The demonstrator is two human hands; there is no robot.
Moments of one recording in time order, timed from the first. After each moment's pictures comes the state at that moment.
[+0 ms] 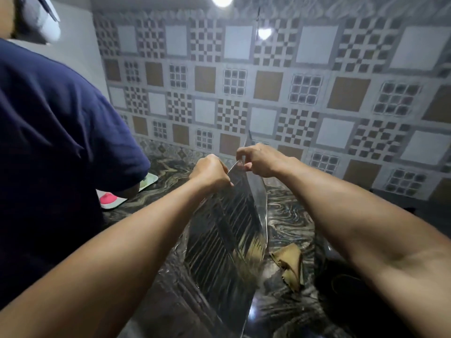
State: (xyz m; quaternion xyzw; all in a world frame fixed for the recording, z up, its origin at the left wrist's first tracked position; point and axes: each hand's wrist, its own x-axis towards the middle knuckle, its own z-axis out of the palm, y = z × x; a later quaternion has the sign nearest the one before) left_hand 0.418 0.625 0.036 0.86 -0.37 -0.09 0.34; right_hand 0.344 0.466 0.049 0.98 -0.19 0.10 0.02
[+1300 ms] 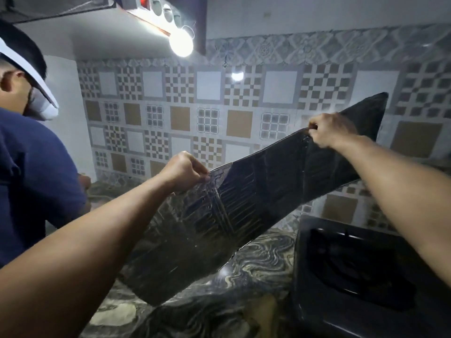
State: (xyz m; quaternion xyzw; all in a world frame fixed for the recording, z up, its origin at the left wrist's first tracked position) left_hand 0.425 0.561 0.115 0.79 -0.47 -0.03 0.39; right_hand 0.206 0.294 0.194 0.86 -0.39 0.30 0.14
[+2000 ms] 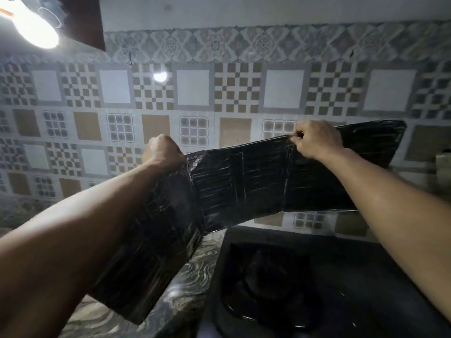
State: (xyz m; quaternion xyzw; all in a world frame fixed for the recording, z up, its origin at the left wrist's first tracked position) left_hand 0.341 0.331 0.151 0.81 -0.42 0.11 0.41; right_hand 0.053 0.166 0.183 0.81 -0.45 0.36 0.12
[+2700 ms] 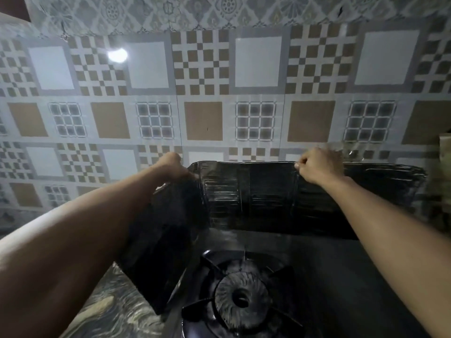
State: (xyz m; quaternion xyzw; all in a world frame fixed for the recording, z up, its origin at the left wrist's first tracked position) left_hand 0.317 0.188 0.102 0.83 -0.47 -0.08 0.29; right_hand 0.006 0.045 0.092 0.78 -0.56 0.29 0.04
